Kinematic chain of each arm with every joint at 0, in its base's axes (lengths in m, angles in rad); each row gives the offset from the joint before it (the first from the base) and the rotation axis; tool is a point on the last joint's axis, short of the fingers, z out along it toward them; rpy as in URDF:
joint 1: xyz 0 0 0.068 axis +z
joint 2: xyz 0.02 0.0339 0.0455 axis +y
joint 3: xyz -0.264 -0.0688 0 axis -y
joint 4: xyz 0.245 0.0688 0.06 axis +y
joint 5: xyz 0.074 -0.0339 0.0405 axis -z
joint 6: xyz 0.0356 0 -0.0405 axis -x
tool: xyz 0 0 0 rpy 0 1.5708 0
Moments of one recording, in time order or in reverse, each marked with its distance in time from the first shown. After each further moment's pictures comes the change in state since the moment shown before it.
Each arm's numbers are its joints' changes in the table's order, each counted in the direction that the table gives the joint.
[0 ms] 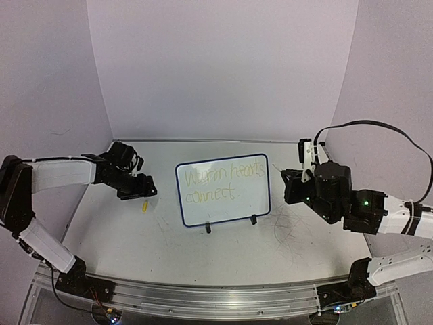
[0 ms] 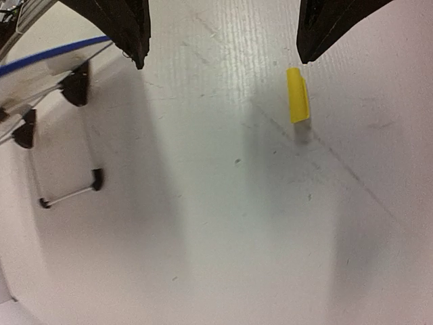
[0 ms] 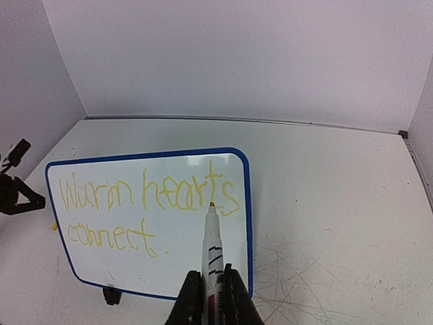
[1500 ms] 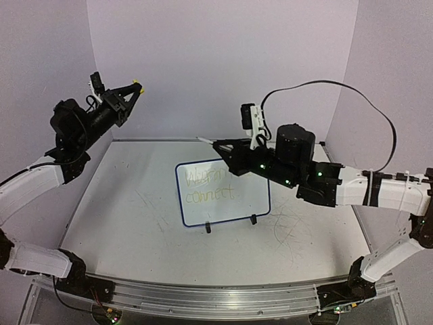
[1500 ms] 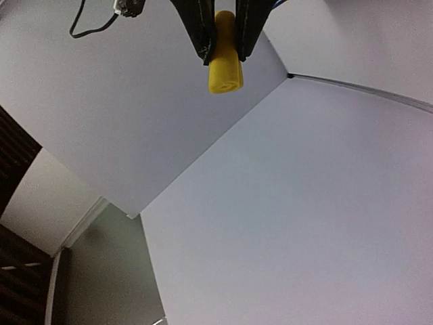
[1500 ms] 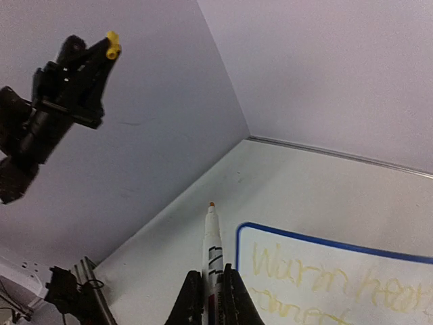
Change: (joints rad) left arm -0.003 -0.333 0.050 -0.960 0.141 0.535; right arm -0.004 0.427 0.363 -0.367 -0.554 -0.016
